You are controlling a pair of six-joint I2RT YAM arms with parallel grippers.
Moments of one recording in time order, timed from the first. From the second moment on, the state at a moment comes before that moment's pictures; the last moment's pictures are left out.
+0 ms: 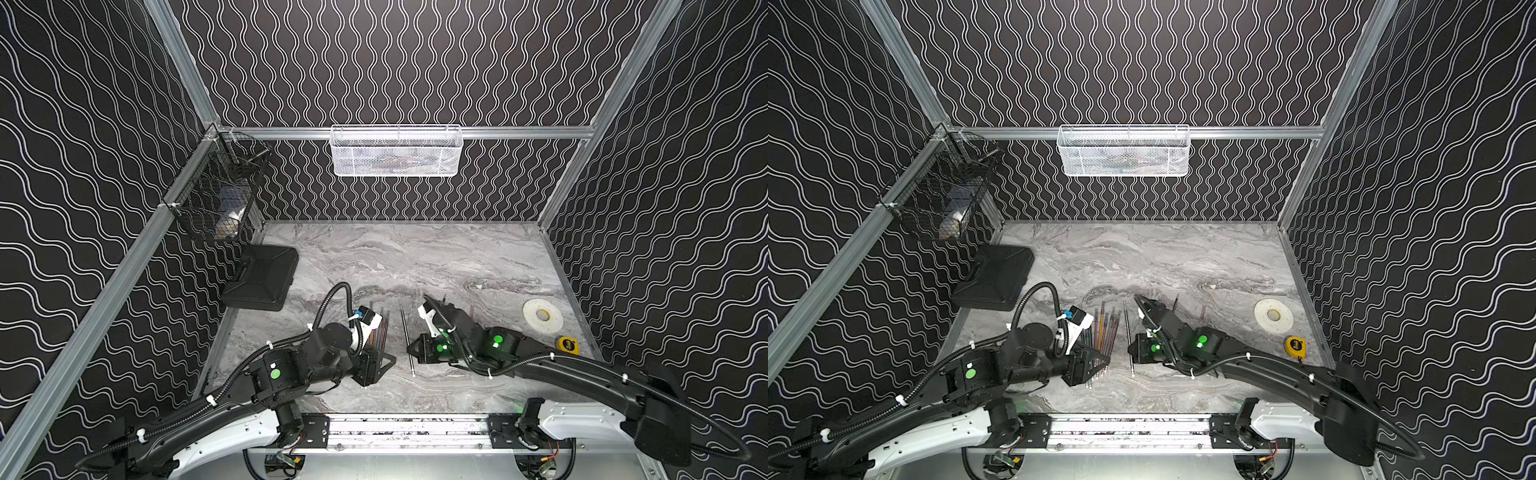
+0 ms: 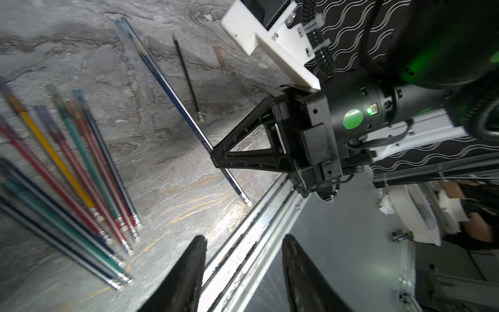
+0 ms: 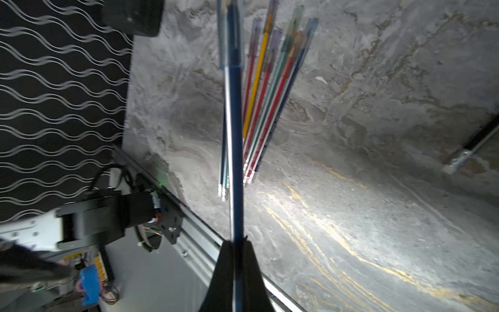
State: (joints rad) left arm -0.98 0.72 0.72 -0.53 0.13 -0.66; right arm 1.02 1.15 0.78 -0.37 -0.13 0.90
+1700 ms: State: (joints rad) left arm -0.98 0.75 0.64 -0.38 0.19 -0.73; right arm 1.01 1.03 0.70 0.00 -0.32 1.15
